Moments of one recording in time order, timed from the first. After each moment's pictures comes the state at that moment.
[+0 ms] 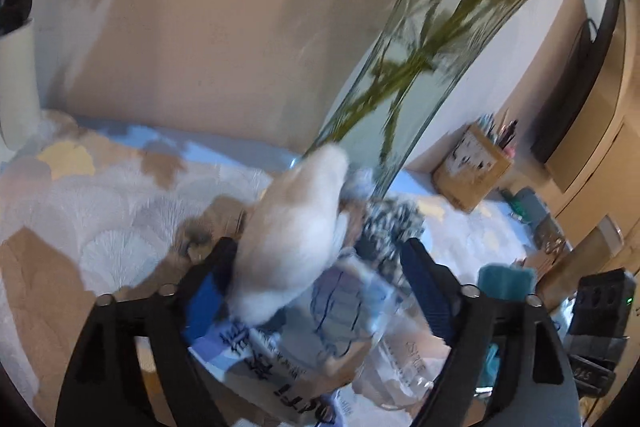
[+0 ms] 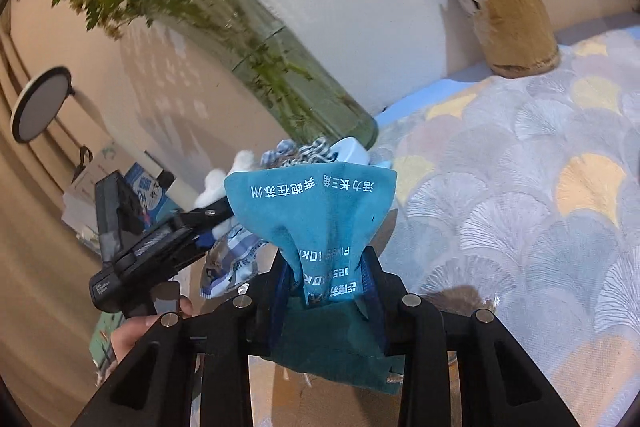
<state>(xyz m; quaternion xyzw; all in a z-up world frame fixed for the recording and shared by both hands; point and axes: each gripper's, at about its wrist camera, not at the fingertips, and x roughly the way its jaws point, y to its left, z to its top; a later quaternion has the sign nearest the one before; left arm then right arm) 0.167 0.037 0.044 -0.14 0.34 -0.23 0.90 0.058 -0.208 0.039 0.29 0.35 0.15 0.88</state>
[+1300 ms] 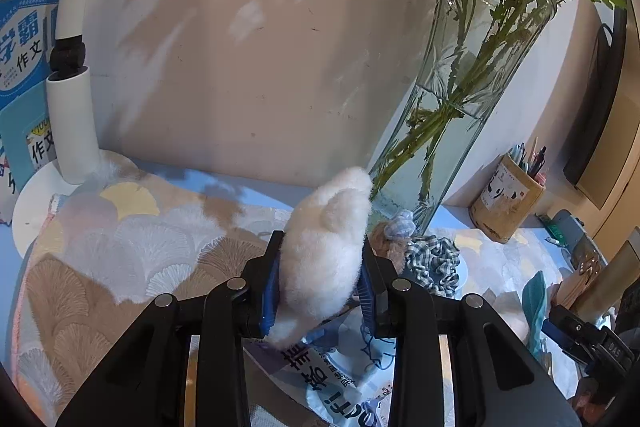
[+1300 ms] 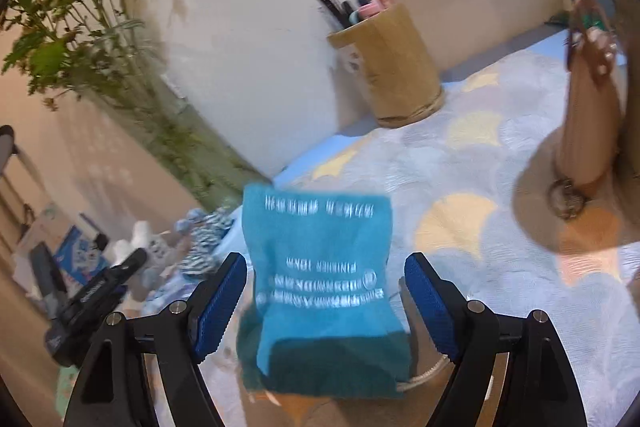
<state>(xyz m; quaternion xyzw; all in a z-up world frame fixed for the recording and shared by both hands) 0.159 0.050 0.053 -0.11 0.30 -0.15 0.94 0.043 -0.256 0.052 0.29 0.32 -0.02 0.90</state>
